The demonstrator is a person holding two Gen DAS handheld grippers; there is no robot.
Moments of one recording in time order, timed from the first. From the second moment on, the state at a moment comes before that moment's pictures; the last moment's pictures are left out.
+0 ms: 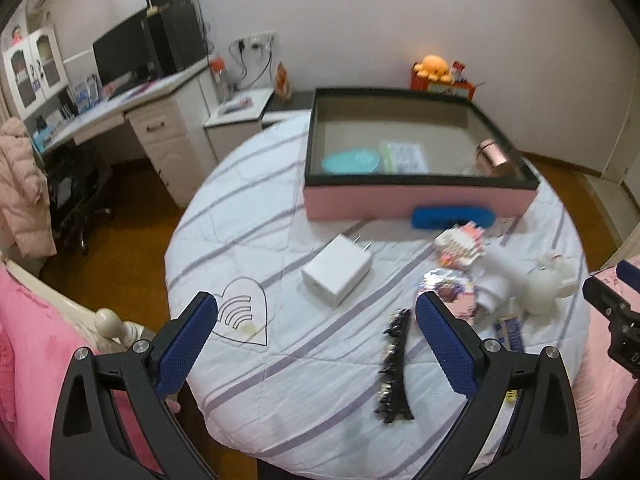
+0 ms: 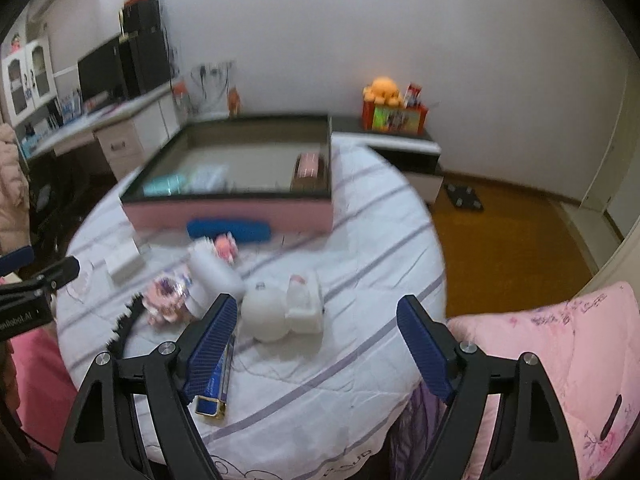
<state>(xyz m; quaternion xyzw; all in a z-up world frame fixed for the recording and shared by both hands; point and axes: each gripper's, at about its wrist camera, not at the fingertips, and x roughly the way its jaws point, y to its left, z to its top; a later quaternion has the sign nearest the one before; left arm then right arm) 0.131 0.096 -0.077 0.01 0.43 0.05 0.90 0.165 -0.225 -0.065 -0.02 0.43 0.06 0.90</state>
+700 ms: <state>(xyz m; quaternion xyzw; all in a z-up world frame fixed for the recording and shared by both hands) 0.202 0.109 -0.138 0.00 0.52 0.04 0.85 0.228 -0.216 -0.130 0.01 0.50 0.08 0.86</state>
